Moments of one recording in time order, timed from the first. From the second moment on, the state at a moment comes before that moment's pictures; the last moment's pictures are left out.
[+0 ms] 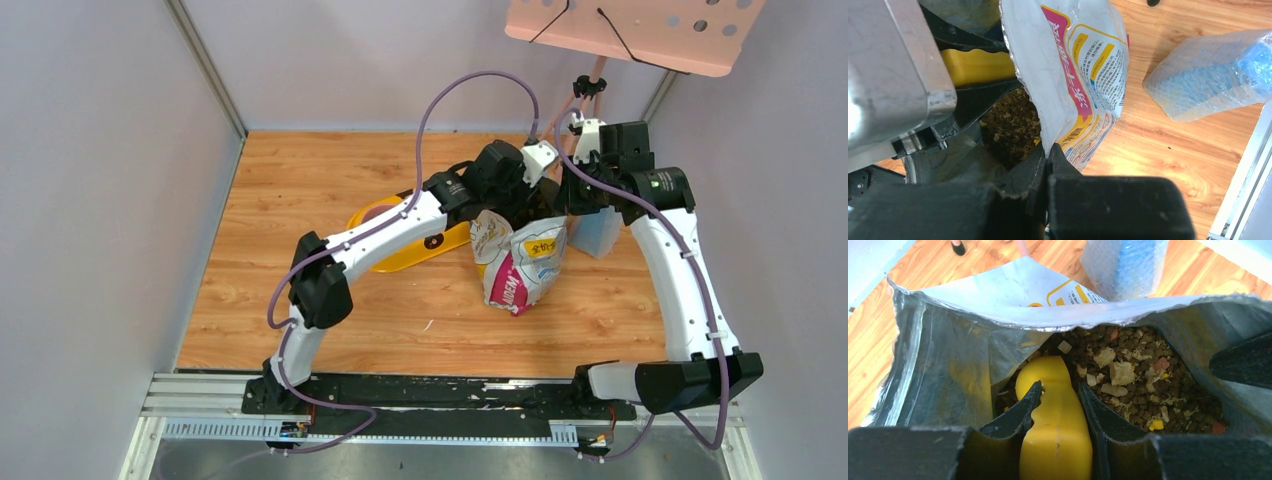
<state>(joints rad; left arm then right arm) -0.95 2.09 2.07 -0.50 -0.03 0.01 0.16 1.32 1.61 -1.09 -0.17 0.03</state>
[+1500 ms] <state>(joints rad) -0.86 2.09 2.06 -0.53 0.30 -0.05 0.15 1.30 1.58 -1.10 -0.20 0.04</state>
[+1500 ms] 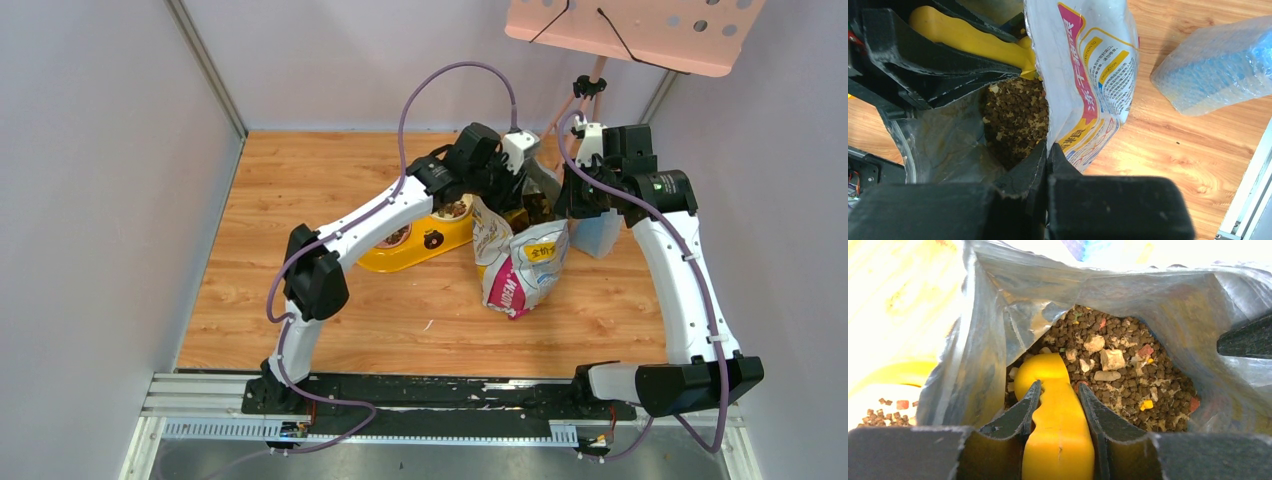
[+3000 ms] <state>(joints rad) -0.65 2.06 1.97 -0.19 0.87 -0.69 0.14 1.34 1.59 -1.06 -0.19 0.01</state>
